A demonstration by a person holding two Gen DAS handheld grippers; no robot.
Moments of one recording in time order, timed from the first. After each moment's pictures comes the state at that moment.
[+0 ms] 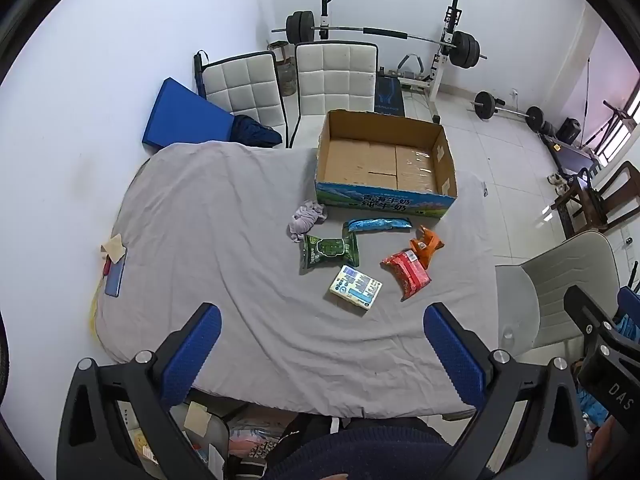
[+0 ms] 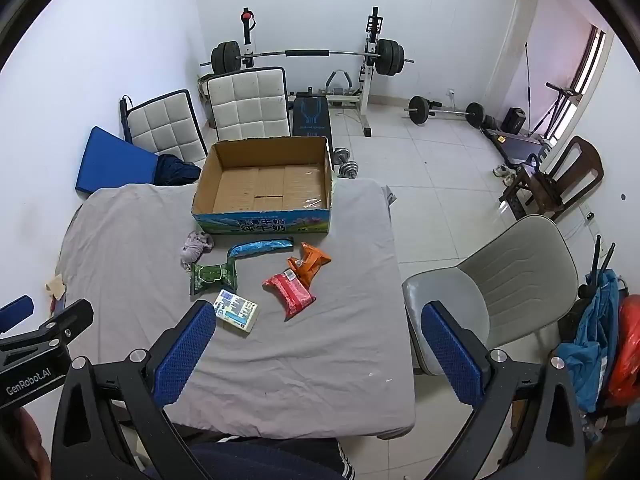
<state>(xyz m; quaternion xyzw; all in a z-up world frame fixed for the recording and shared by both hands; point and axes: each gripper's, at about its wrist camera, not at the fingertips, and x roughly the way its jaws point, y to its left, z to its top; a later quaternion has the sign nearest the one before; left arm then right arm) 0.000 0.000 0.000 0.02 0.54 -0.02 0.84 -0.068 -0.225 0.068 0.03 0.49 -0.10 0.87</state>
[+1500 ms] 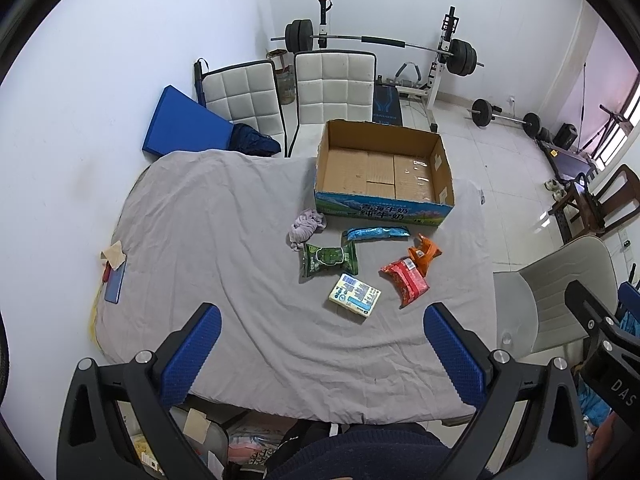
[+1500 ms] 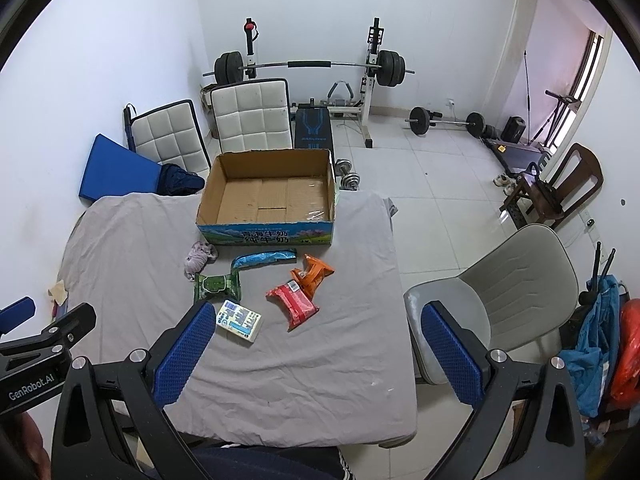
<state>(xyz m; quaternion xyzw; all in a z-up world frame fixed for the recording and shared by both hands) 0.004 -0.003 0.020 0.02 0.52 -0.01 0.85 -0.074 -0.221 0.083 0.03 0.47 -0.10 0.88</state>
